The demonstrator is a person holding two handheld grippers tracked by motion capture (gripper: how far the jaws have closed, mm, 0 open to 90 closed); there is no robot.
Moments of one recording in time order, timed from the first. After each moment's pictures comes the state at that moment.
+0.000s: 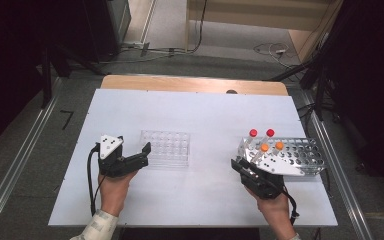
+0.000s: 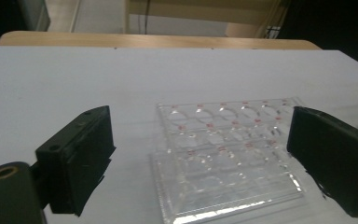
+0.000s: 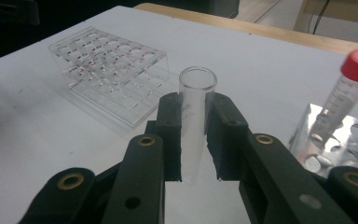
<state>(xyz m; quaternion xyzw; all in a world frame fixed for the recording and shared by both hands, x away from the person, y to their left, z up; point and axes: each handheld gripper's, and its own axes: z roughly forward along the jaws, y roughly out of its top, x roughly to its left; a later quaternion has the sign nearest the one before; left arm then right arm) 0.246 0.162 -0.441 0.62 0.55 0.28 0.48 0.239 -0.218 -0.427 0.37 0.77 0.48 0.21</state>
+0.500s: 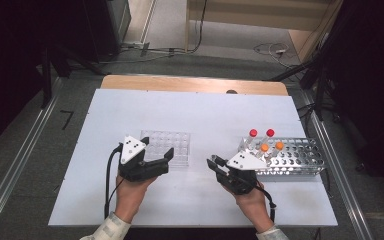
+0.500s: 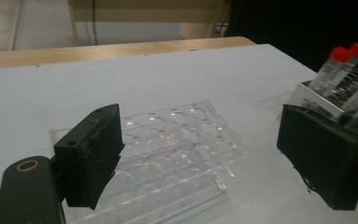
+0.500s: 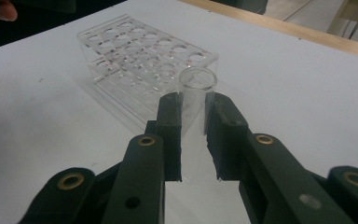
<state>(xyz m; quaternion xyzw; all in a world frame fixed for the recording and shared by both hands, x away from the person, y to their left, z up) 0.237 0.116 -0.425 0.66 0.48 0.25 0.51 0.250 -0.162 -0.439 0.33 0.80 0.47 0.19</state>
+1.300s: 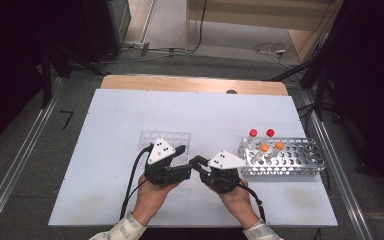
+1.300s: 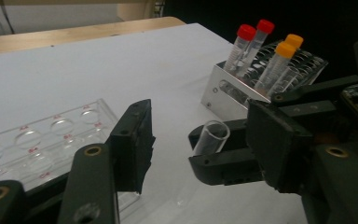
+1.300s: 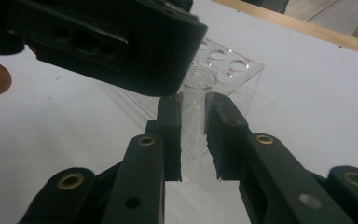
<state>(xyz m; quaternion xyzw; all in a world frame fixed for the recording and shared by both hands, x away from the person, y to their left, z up) 0.240 0.064 -0.420 0.72 0.41 0.16 0.53 0.254 -0.127 -0.446 0.30 0.81 0.47 0.18</state>
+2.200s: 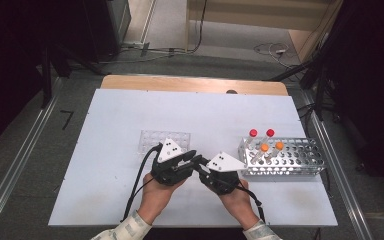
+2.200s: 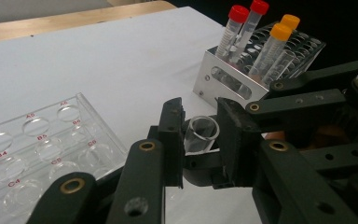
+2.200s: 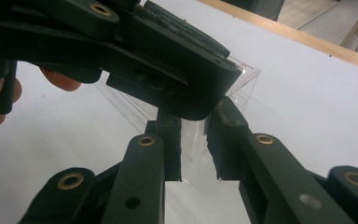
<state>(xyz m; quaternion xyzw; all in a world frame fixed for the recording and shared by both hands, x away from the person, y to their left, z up) 0.244 0.052 -0.423 0.75 0.40 0.15 0.51 0.250 -0.125 -0.445 0.29 0.81 0.46 0.21</state>
